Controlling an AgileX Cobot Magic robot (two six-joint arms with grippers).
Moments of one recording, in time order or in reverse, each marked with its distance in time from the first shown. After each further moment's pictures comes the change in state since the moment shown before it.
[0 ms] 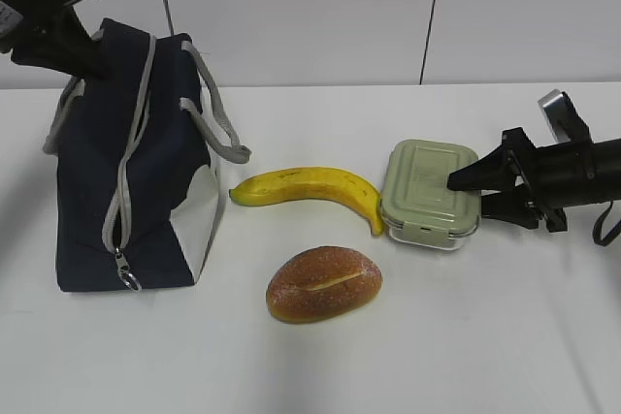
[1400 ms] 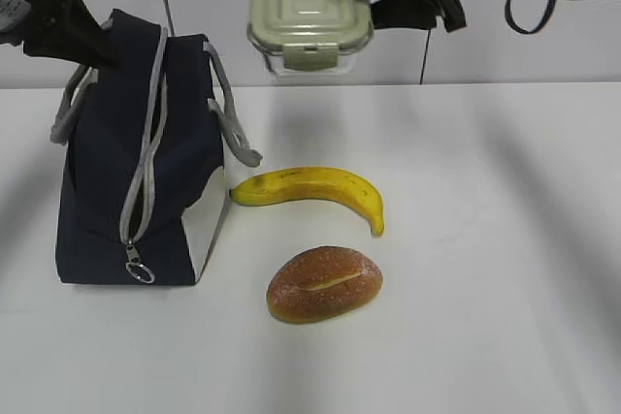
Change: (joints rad) left arm 0.000 0.000 0.000 -0.073 -0.026 0.000; right arm 0.296 -0.086 -0.710 -0.305 0.183 0.629
